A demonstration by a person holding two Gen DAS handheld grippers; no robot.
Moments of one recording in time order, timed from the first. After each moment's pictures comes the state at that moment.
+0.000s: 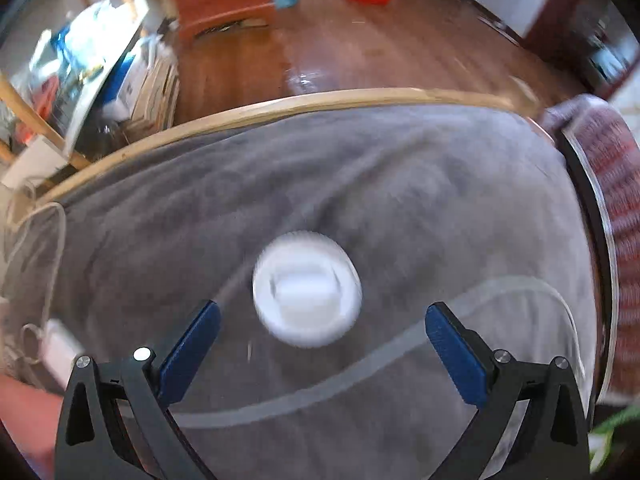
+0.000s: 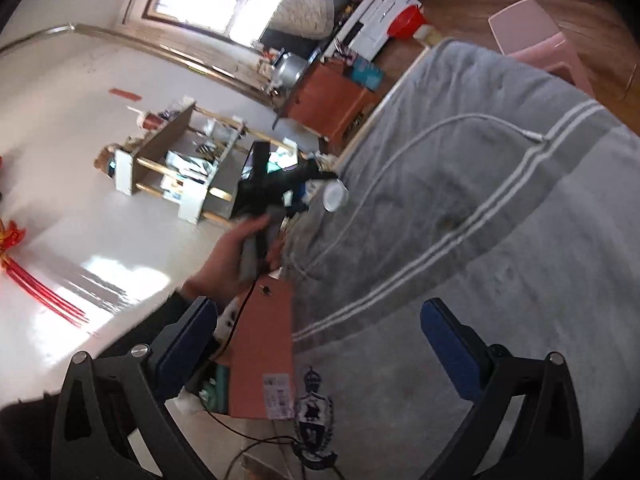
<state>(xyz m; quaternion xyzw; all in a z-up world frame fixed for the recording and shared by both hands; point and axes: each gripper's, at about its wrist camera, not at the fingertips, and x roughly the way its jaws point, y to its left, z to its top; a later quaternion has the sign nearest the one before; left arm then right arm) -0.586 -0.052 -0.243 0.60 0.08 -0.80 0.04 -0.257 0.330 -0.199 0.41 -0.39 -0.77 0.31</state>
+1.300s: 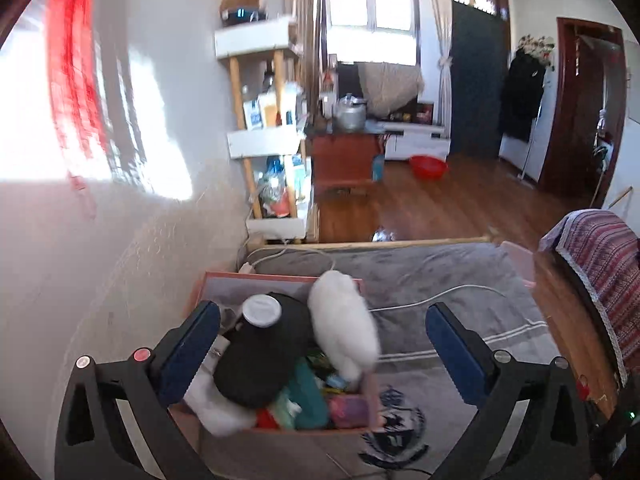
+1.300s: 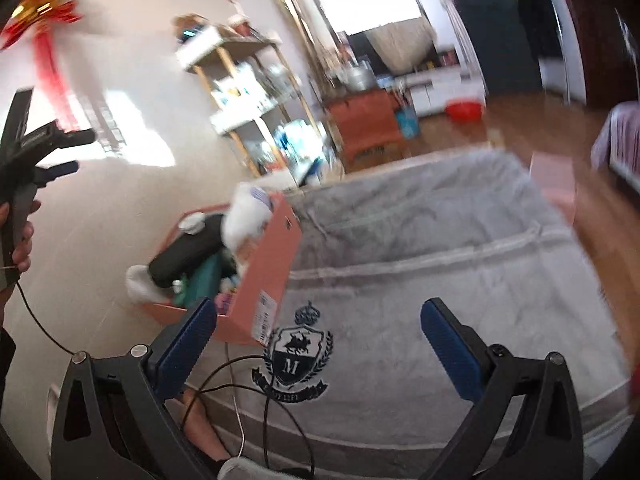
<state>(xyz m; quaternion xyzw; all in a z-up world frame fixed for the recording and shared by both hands) -0.051 -0.127 0.112 0.30 0.04 -0.94 0.17 -0.057 0.233 -0.078 0.32 -0.08 -0.89 0.31</state>
